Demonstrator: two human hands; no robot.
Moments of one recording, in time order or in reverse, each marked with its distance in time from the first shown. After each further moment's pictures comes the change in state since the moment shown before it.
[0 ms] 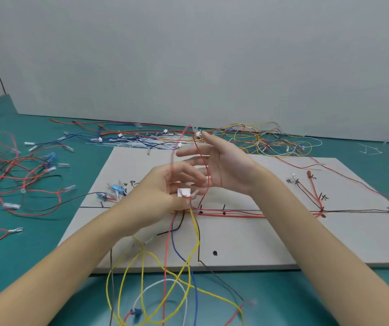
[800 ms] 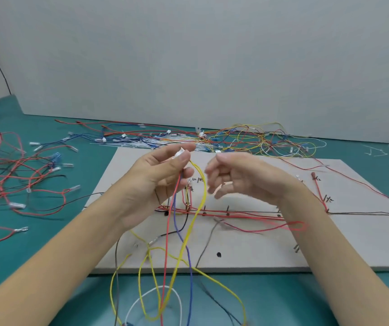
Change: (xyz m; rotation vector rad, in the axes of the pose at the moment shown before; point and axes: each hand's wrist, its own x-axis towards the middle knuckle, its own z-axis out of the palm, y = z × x) left_hand 0.002 0.016 -0.013 -0.504 0.071 -0.076; right_hand -0.045 0.001 0.001 -0.191 -0.019 -0.141
